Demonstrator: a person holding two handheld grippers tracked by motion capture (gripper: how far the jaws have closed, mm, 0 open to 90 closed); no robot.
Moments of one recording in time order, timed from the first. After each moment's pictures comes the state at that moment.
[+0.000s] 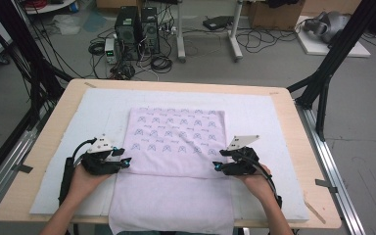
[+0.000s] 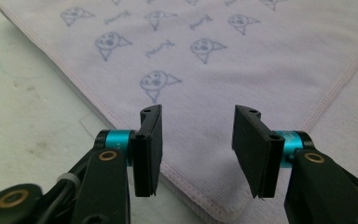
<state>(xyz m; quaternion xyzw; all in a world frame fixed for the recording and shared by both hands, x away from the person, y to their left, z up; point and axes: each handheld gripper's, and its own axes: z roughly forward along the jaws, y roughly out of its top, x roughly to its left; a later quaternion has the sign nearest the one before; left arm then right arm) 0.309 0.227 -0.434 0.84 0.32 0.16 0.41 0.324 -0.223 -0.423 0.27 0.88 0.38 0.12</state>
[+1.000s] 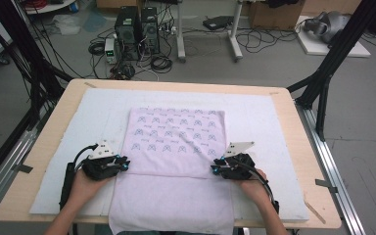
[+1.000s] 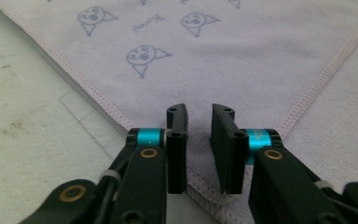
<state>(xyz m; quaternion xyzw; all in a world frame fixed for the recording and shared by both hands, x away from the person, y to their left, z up) 0.304 0.228 -0.447 0.84 0.31 0.15 0.41 0.317 -0.218 -0.442 0.26 0.88 0.38 0.10</state>
